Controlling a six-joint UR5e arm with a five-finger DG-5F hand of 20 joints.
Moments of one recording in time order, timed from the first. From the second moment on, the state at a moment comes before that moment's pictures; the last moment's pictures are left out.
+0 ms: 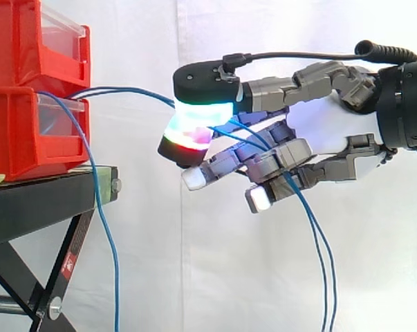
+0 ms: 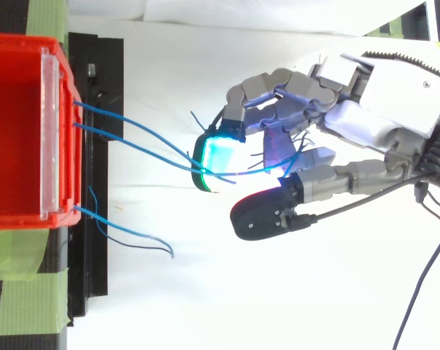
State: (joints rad) arm 0.28 -1.87 -1.77 -2.77 -0.92 -0.07
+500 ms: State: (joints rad) arm 0.28 -1.87 -1.77 -2.77 -0.91 -0.07
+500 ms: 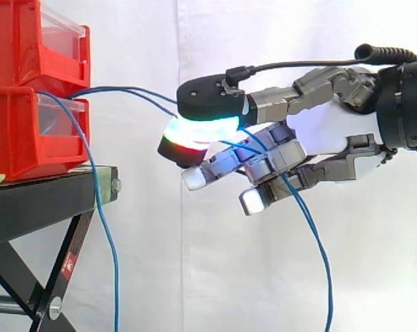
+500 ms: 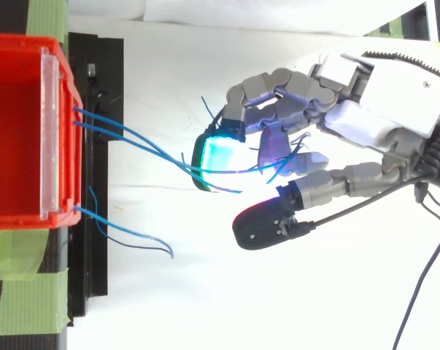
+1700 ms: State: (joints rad) arm 0.28 -1.87 -1.77 -2.77 -0.91 -0.07
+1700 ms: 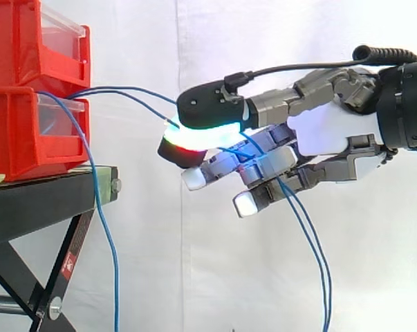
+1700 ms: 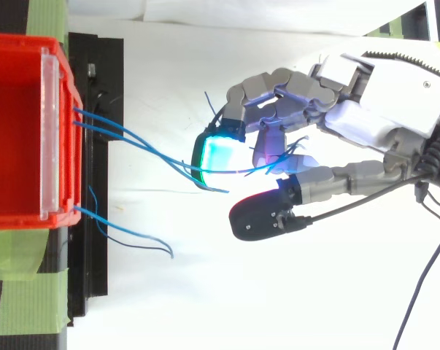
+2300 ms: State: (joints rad) arm 0.28 -1.87 -1.77 -2.77 -0.92 -0.07
